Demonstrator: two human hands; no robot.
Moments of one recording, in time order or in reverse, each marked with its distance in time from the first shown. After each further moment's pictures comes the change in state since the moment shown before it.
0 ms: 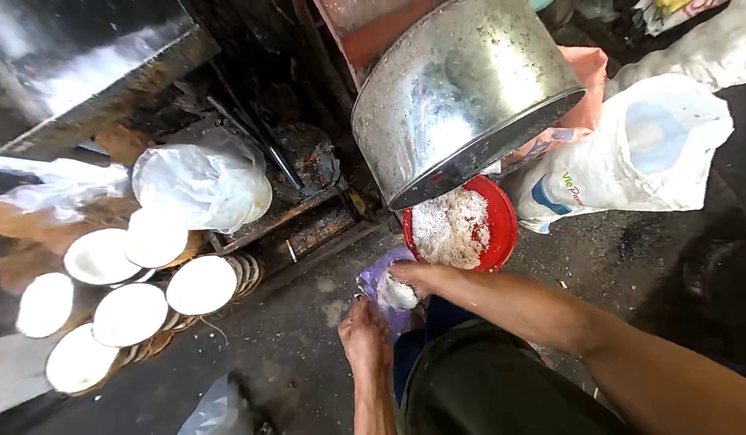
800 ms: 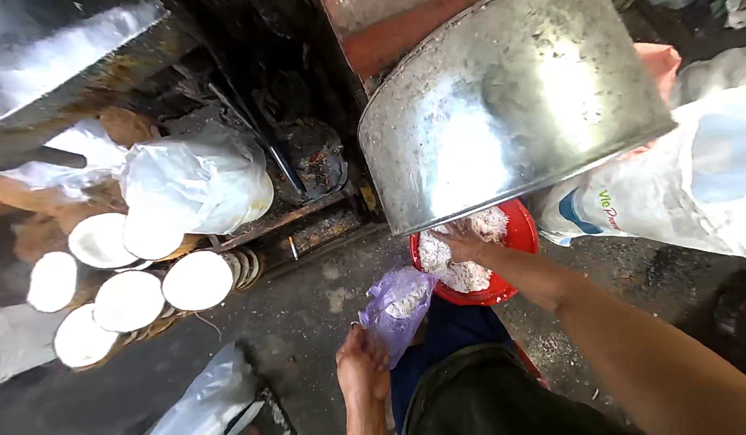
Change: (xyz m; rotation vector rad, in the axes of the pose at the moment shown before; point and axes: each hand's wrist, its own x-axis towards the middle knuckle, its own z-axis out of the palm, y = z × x) left_hand 0.016 -0.024 0.010 -0.174 0.179 -0.209; right_hand 0.138 0.082 -0.204 -1.304 0.179 -0.236
